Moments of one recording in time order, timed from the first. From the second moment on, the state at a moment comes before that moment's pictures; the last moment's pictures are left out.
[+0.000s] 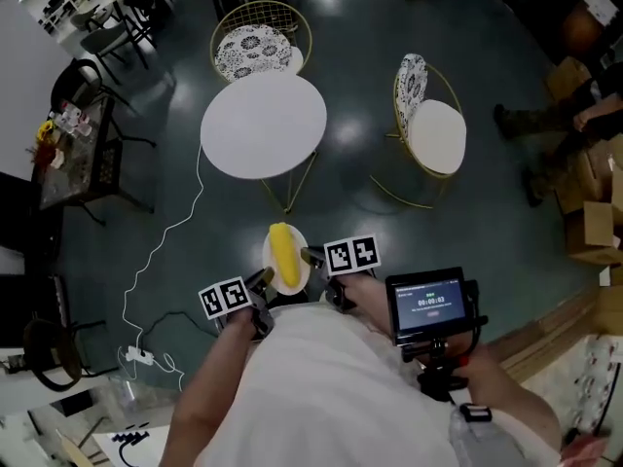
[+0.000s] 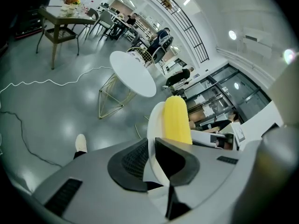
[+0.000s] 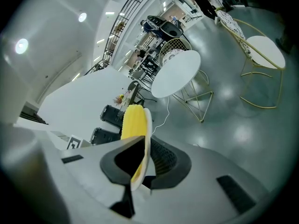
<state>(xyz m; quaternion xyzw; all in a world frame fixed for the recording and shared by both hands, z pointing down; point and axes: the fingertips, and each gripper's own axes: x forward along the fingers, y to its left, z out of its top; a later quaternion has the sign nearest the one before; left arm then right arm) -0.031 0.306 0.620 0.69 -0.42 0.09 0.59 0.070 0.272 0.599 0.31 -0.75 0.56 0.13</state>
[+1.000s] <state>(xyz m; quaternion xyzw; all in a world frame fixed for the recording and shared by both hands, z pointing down) -0.081 0.198 0.633 0.69 -0.39 0.10 0.60 0.021 0.170 0.611 0.34 -0.73 0.57 0.13</state>
